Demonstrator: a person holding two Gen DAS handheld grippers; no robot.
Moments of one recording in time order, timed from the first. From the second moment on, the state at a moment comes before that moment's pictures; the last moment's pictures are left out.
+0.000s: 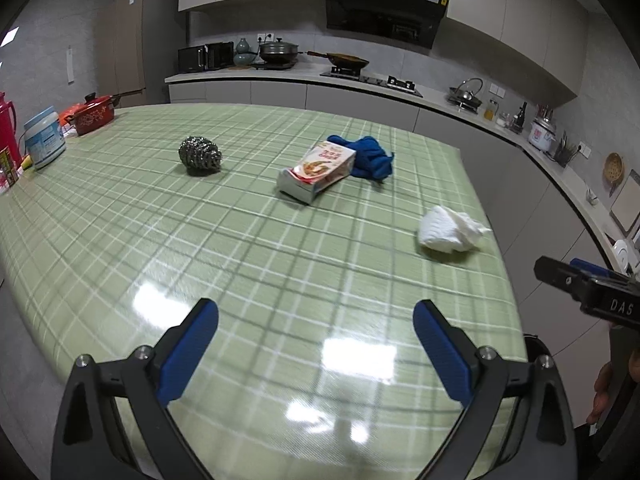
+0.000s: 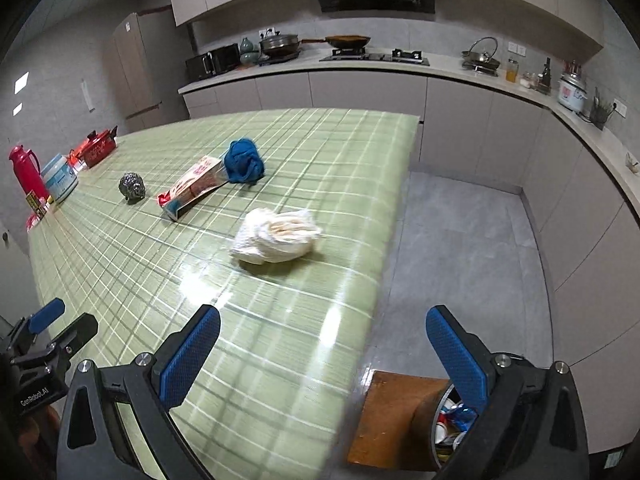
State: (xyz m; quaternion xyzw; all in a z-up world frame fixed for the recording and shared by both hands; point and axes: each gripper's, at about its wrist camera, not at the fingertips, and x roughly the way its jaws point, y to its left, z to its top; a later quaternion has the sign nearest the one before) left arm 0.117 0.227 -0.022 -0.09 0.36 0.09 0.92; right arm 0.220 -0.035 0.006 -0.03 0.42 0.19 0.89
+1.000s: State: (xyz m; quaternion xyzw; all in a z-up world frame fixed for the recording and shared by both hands) left arm 0.281 0.275 -0.045 -0.05 0.40 0.00 0.91; right arm 0.338 0.051 -0.045 -0.02 0.46 0.13 0.88
